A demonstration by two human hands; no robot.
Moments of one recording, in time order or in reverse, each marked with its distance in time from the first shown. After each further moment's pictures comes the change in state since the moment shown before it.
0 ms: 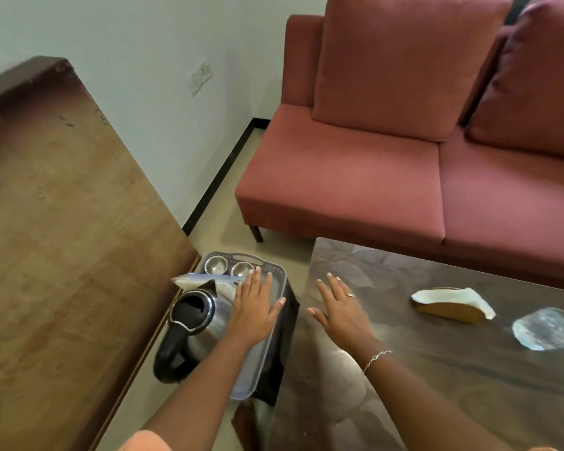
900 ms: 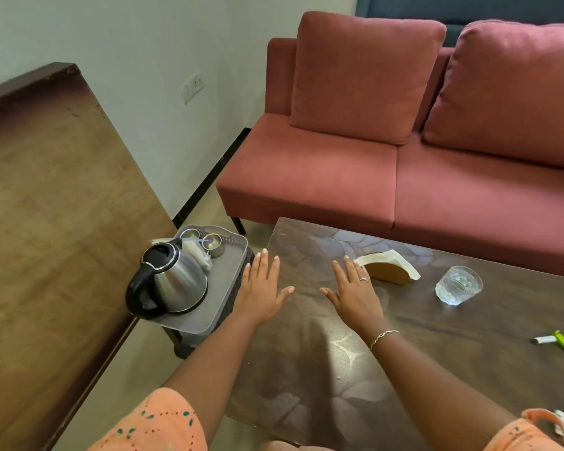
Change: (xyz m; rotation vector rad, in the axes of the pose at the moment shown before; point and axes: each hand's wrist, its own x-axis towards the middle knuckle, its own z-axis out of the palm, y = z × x) left_hand -0.116 0.162 0.034 0.186 0.066 0.039; right_hand -0.155 0.119 -0.040 -0.077 0.166 0.031
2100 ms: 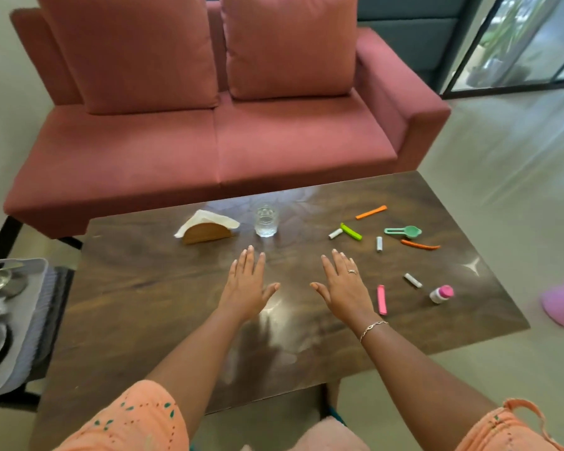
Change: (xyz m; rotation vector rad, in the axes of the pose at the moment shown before) left_hand -0.047 0.354 0.085 0.059 -0.136 0.467; right_hand -0.246 0.303 -0.035 -0.053 -0.009 0.470
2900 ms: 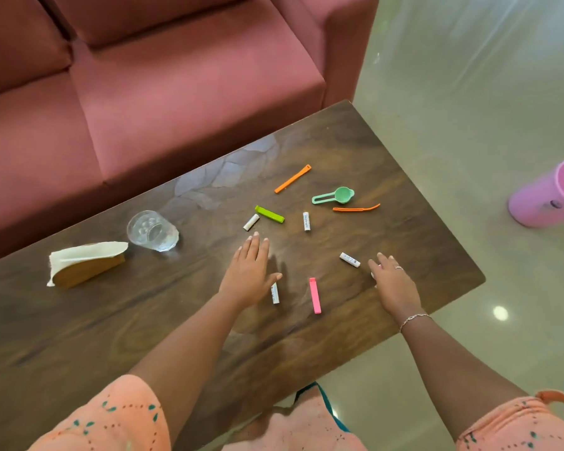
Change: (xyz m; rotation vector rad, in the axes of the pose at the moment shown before) left_hand 0.183 0.185 0.062 0.046 -0.261 0.237; right_hand 0.012 0.300 0.057 0.020 -0.157 0.396
